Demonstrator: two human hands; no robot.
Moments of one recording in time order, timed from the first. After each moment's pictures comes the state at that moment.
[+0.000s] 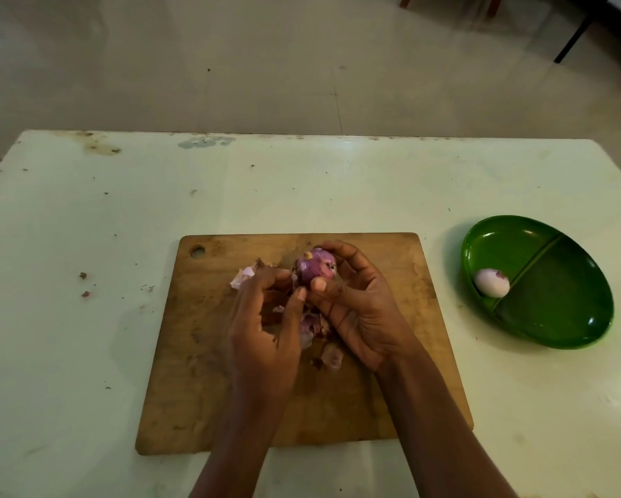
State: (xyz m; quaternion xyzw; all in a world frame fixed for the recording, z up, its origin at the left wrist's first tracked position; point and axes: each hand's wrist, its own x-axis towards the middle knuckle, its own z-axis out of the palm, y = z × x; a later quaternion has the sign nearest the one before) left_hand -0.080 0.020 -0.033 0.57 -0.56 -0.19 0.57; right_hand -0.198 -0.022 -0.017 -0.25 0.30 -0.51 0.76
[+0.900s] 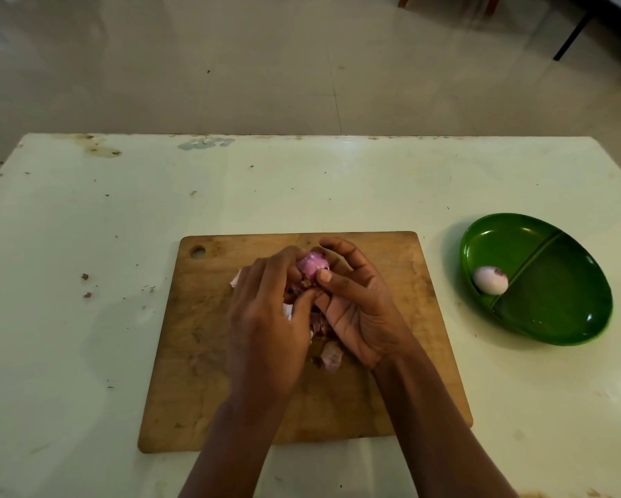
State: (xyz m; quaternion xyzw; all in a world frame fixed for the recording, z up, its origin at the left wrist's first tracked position) left_hand -0.084 0.014 0.001 0.59 -0.67 -0.07 0.44; right_hand -0.198 -0.021 -0.017 -0.22 0.24 -0.53 0.78
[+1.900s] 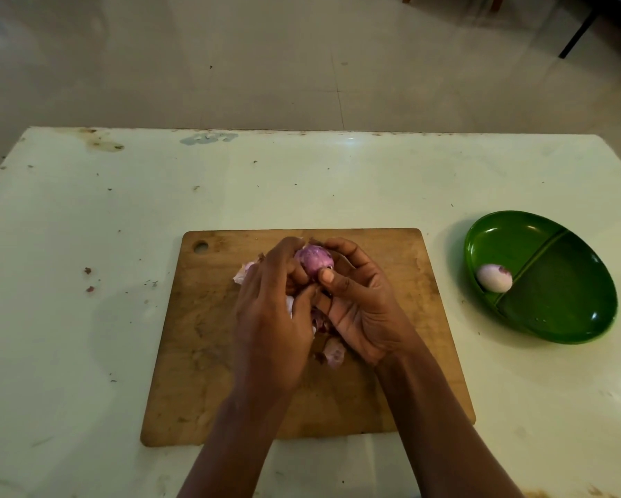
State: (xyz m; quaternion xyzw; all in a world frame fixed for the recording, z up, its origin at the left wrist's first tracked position) left_hand -0.084 0.017 0.001 0.60 -0.65 -0.11 0.45; right_hand -0.196 -0.019 -0.016 -0.22 0.24 -0.53 0.78
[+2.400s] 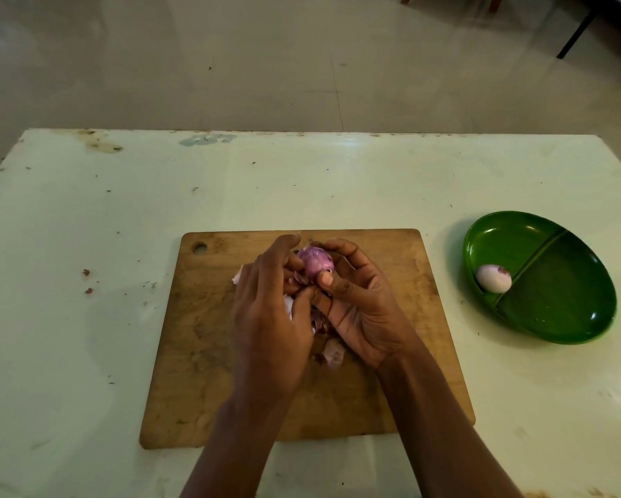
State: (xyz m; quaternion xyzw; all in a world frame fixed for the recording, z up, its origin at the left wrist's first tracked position) left_hand -0.085 0.015 0.000 0.59 -0.65 -0.10 0.47; right_hand -0.196 -0.019 -0.016 -0.22 0.23 -0.53 0.79
